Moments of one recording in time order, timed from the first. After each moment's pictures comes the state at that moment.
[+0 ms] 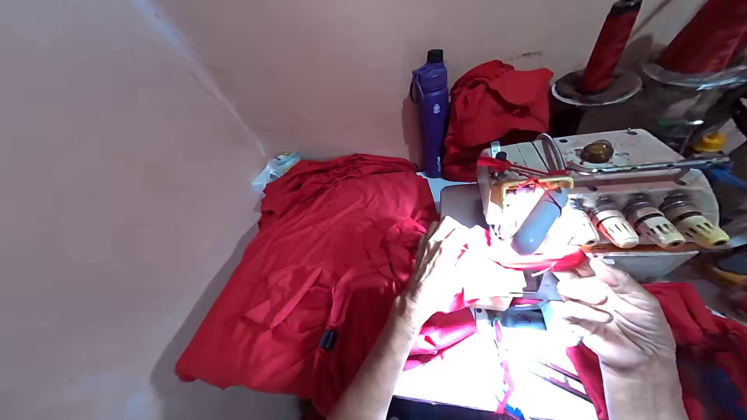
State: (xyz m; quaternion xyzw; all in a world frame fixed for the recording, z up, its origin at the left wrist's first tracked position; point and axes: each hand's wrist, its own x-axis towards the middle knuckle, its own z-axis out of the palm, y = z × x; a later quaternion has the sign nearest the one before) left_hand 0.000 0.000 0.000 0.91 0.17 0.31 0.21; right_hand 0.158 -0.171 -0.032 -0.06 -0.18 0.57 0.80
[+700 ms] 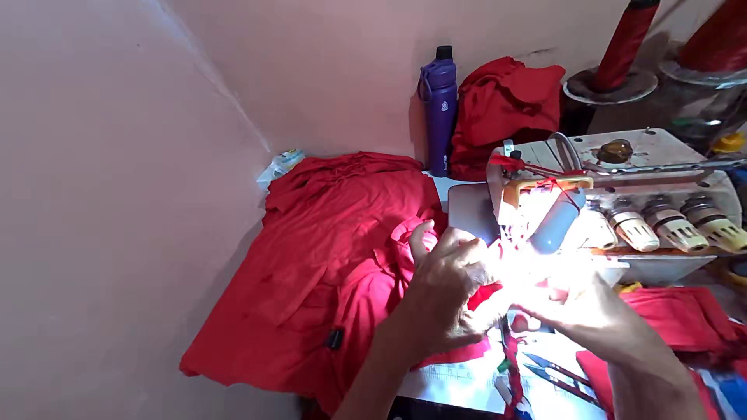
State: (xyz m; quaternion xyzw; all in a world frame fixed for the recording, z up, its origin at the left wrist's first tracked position) left_hand -0.035 -0.028 0.032 0.92 0.05 0.37 0.09; right_hand 0.128 -0.148 0.005 -0.50 -0.56 0.29 0.59
